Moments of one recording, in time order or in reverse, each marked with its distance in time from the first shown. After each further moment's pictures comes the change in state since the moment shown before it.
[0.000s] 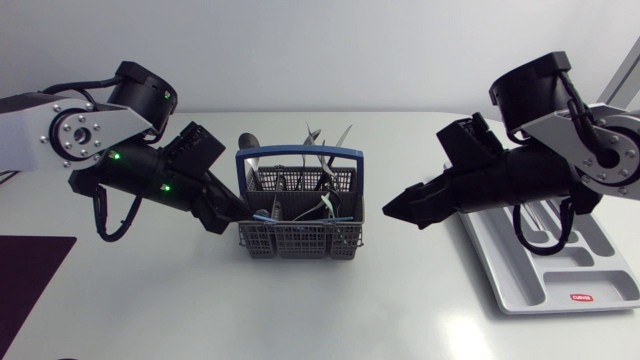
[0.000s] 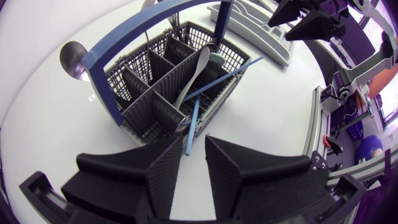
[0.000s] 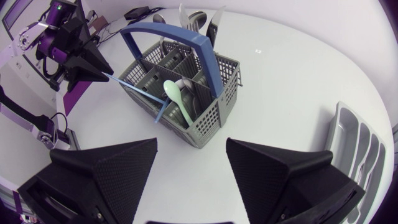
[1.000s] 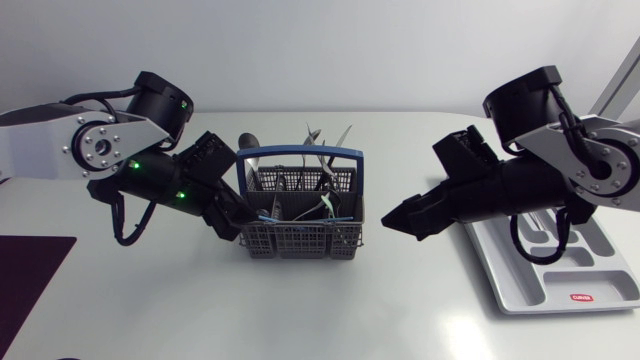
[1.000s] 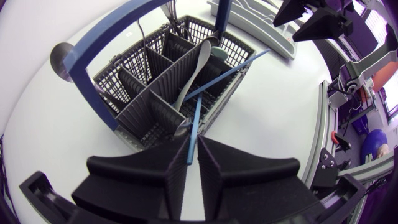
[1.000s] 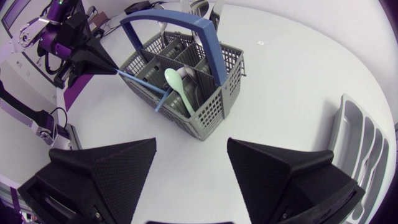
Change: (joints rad) left arm -0.040 0.034 -0.021 0.063 -0.050 -0.001; right arm 0.011 -0.001 -0.034 0.000 0.000 0.000
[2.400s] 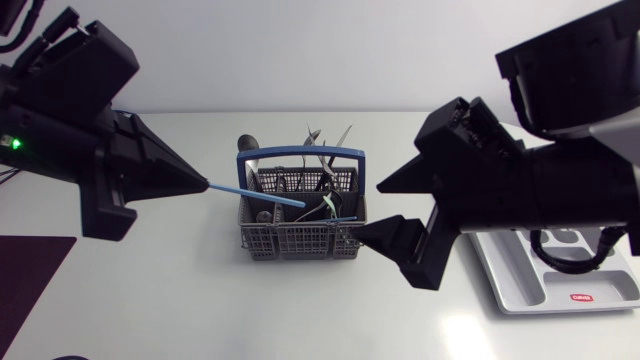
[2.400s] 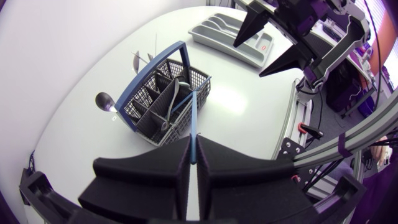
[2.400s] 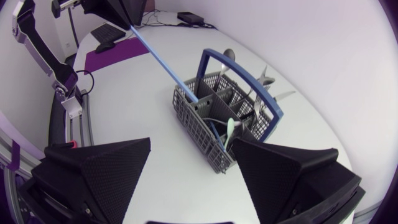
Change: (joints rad) left arm -0.137 -0.348 0.308 -0.531 -0.121 -0.022; right arm 0.383 -0.206 0.088 -0.064 0.223 -0.171
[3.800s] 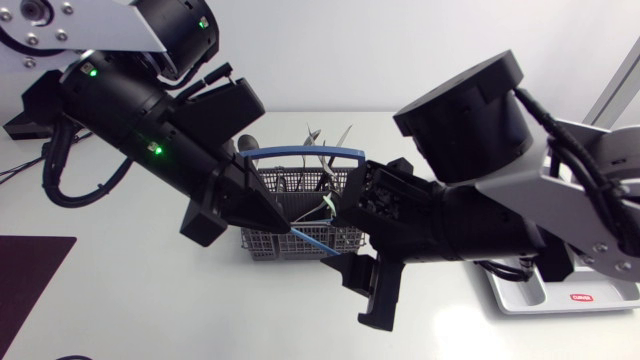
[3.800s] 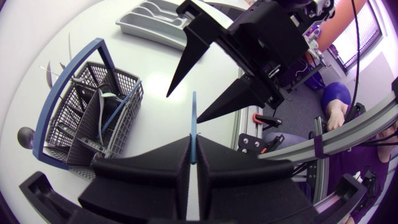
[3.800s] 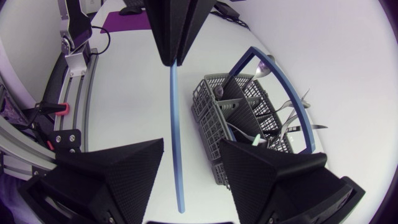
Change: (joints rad) left arm -0.090 0.323 0.089 -0.050 0.316 0.135; right arm 0.159 0.139 -0.038 0.094 0.087 -0.195
